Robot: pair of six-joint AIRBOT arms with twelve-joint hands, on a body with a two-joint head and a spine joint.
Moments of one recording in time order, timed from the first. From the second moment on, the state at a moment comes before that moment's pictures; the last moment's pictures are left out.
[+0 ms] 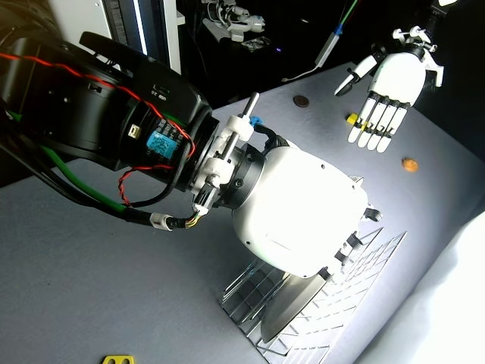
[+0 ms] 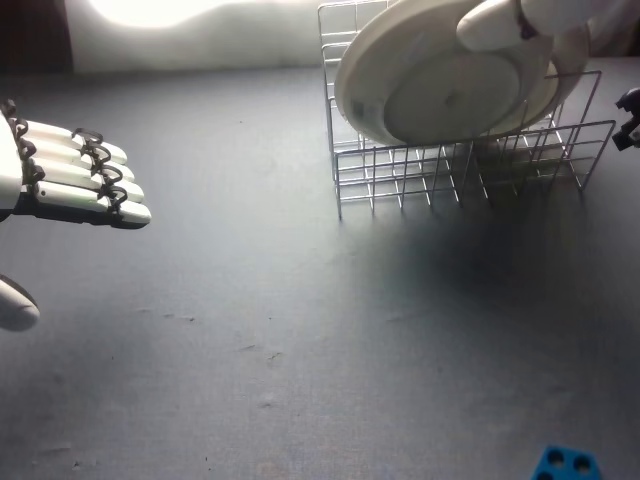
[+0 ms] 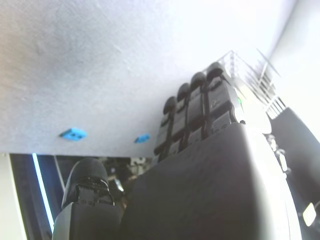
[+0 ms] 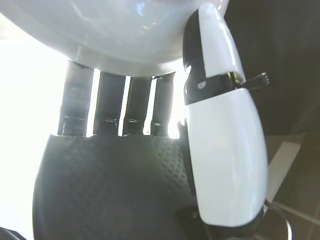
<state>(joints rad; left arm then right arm) 0.38 -0.84 1.50 1.72 -0.95 -0.36 -0.05 -1.03 1.21 0.88 0.02 -1.09</state>
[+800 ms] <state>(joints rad) 0.38 -0.84 1.49 1.73 -0.95 -0.36 -0.10 -1.09 1.25 0.81 0.03 -1.10</state>
